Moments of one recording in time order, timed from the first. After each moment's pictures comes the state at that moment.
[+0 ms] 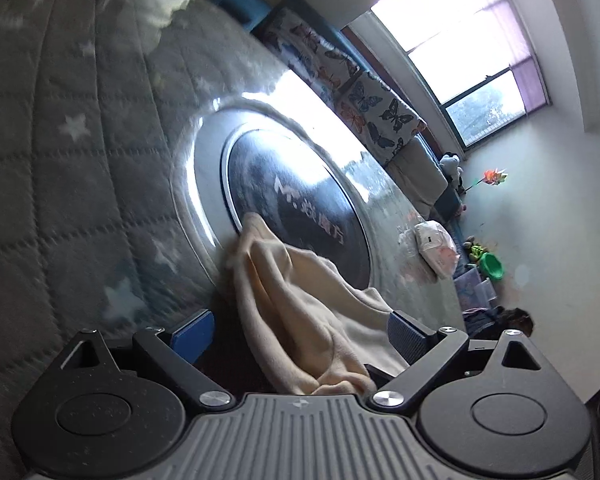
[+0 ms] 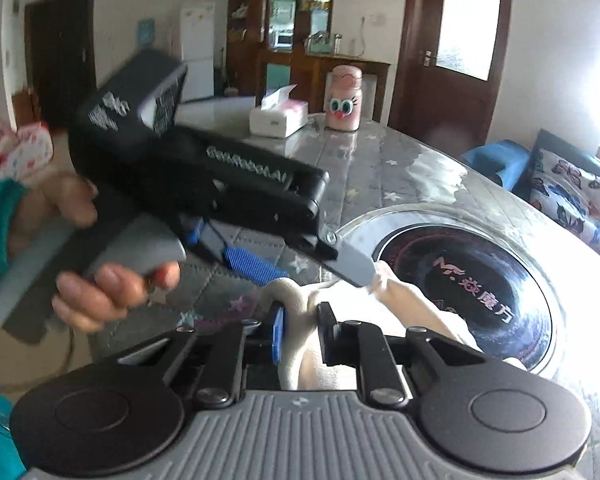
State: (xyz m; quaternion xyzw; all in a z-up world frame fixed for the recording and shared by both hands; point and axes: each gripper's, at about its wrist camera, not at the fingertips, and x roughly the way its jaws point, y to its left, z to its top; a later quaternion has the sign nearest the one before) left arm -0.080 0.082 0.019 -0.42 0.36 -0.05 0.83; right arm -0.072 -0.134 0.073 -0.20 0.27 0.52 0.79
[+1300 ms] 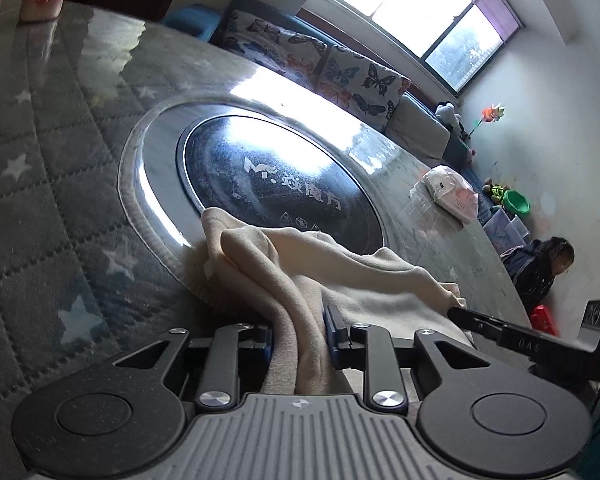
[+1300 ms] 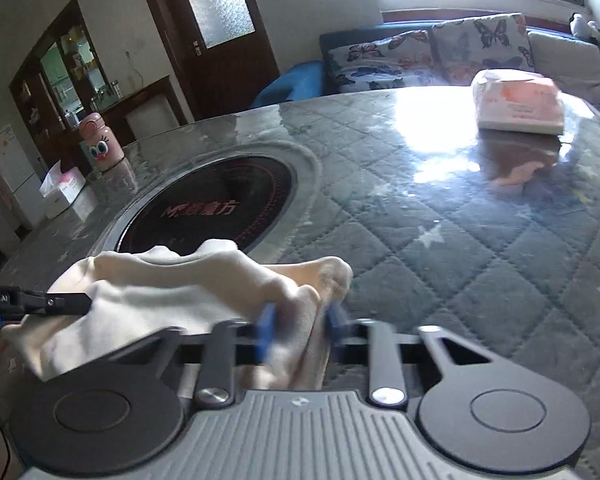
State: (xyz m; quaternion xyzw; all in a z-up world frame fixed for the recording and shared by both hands) left arm -0.071 0.035 0.018 -0.26 0.37 -0.06 0.89; right arm 0.042 -0.306 0.020 0.02 0.38 0.29 0.88
